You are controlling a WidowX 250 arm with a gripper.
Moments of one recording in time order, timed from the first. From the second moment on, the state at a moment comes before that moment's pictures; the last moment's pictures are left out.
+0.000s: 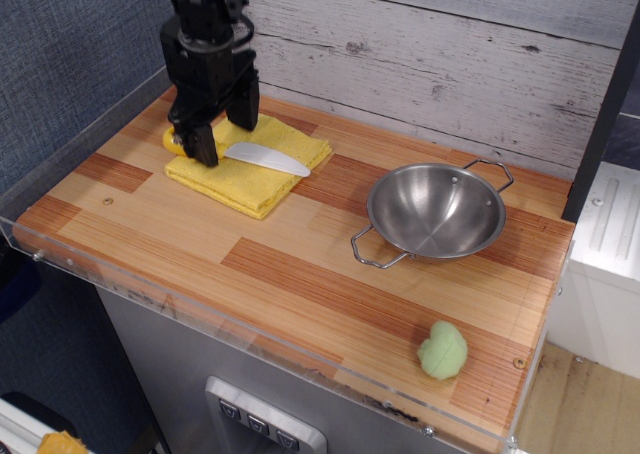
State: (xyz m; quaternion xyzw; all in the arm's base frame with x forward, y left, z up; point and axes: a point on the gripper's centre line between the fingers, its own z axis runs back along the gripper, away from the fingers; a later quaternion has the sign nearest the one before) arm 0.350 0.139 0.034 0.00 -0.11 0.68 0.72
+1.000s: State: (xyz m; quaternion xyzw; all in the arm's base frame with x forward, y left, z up) arm 0.312 0.127 0.132 -0.04 -0.16 0.69 0.71
